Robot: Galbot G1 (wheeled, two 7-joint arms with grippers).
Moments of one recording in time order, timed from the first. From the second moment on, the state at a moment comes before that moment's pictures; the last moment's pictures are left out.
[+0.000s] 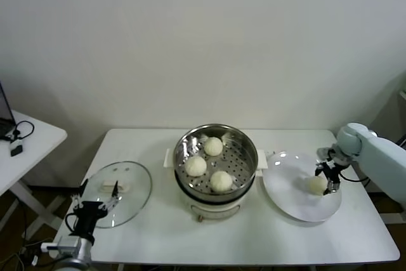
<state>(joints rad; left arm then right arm) 1.61 -1.28 -0.69 -1.95 -0.11 -0.02 -0.05 -0.01 0.72 -0.79 0.88 -0.19 0.03 -1.20</state>
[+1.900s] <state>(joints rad) 1.58 -1.28 -0.53 -2.04 -0.07 0.00 -0.06 0.83 1.14 -1.69 1.13 0.83 -0.26 -1.09</state>
